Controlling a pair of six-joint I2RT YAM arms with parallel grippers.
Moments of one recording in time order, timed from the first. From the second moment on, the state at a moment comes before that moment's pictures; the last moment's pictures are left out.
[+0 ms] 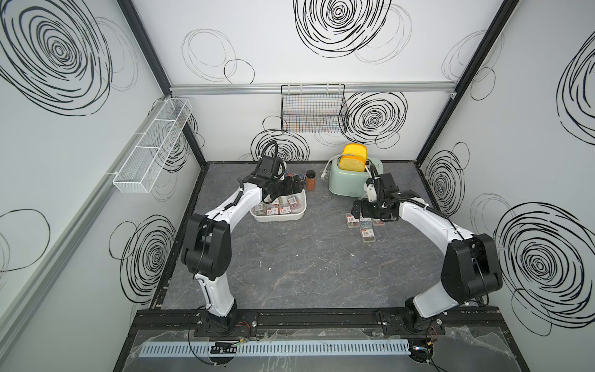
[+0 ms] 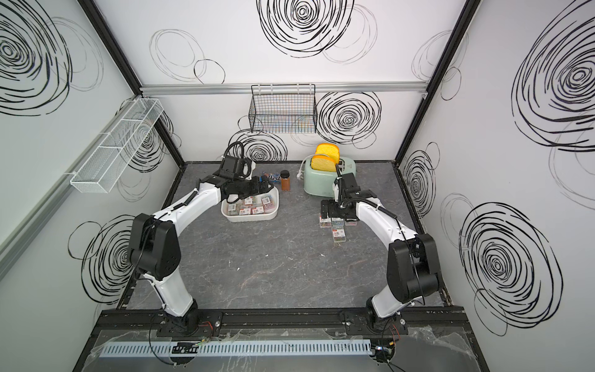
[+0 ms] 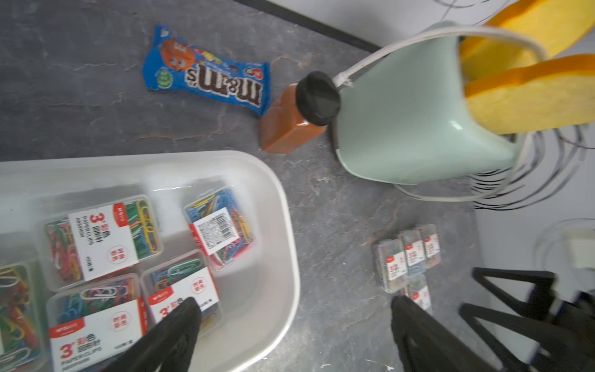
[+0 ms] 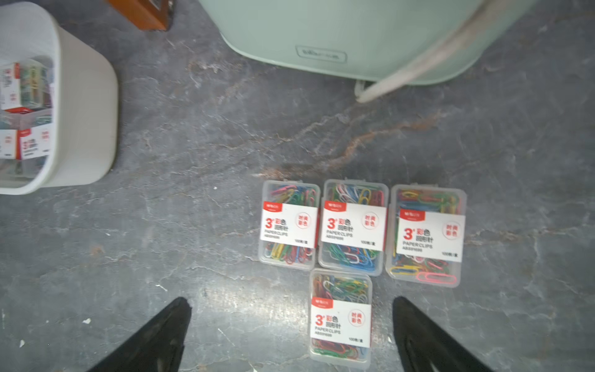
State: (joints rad) left arm -0.30 1.86 1.48 -0.50 0.28 -0.46; right arm 0.32 1.56 1.18 -0.67 -0.11 0.24
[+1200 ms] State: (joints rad) left arm -0.23 2.20 1.69 -0.61 -0.06 -0.41; right arm 0.37 1.66 1.25 -0.67 -0.19 0.22
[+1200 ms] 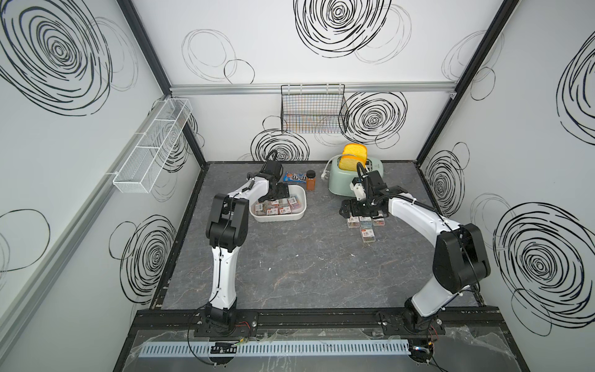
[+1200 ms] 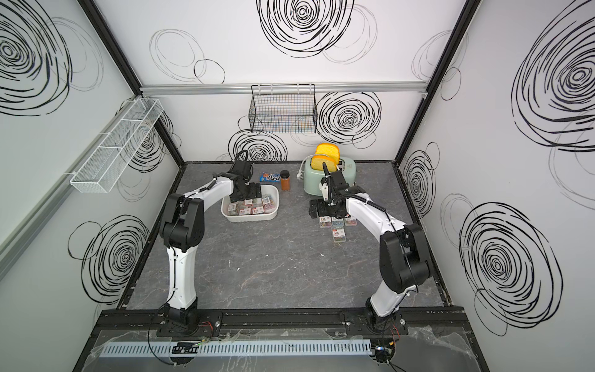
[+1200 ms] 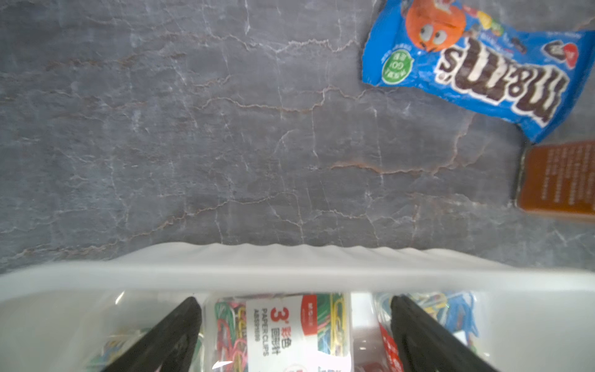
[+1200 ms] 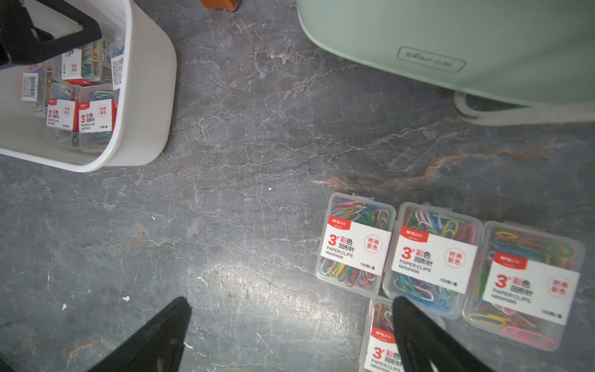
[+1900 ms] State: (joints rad) left arm -0.23 2.23 1.69 -0.61 -0.04 -0.40; right arm 0.38 1.68 1.26 -0.65 -0.22 0.22
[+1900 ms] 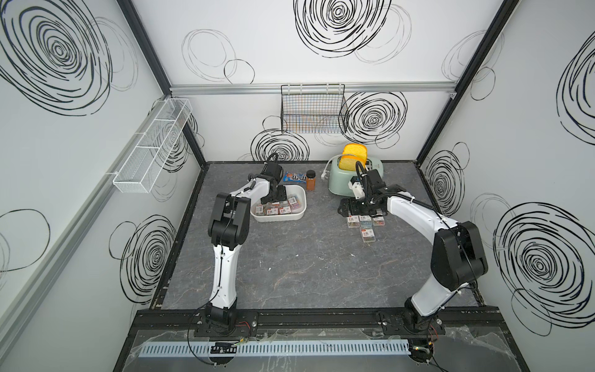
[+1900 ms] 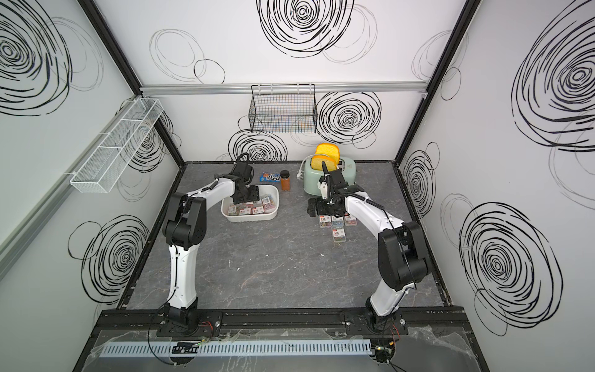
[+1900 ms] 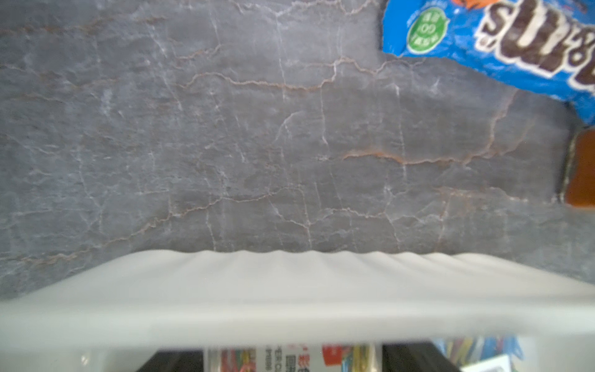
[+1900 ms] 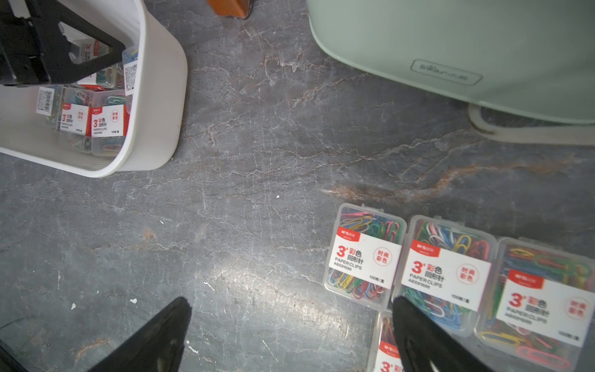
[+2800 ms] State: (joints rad) left arm -0.33 1.61 1.01 0.01 0.50 -1.31; right arm 0.59 1.67 1.16 -0.10 -0.36 0.28
